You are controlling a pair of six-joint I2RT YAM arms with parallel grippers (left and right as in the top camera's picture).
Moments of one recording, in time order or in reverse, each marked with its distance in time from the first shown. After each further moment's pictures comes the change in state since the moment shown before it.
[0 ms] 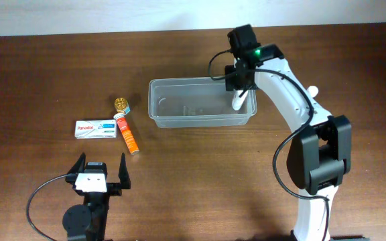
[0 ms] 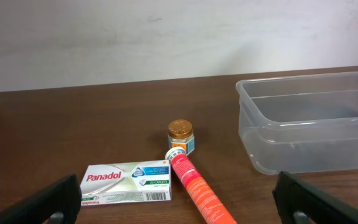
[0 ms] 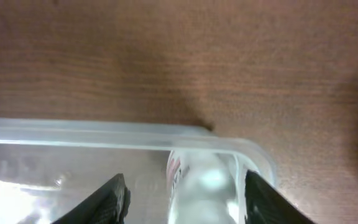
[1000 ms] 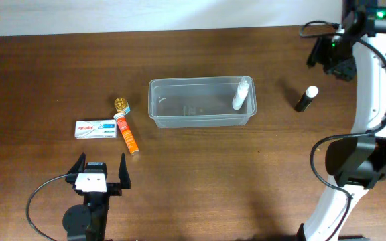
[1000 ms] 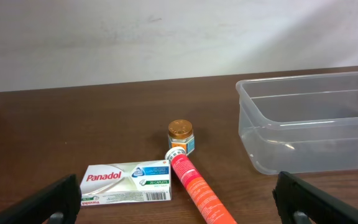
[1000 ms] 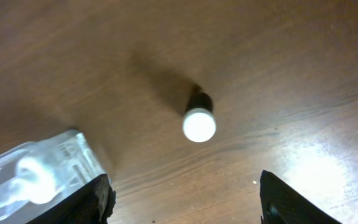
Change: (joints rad) left arm 0.000 0.000 0.000 0.000 0.000 0.000; right arm -0.458 0.000 0.446 -0.550 -0.087 0.066
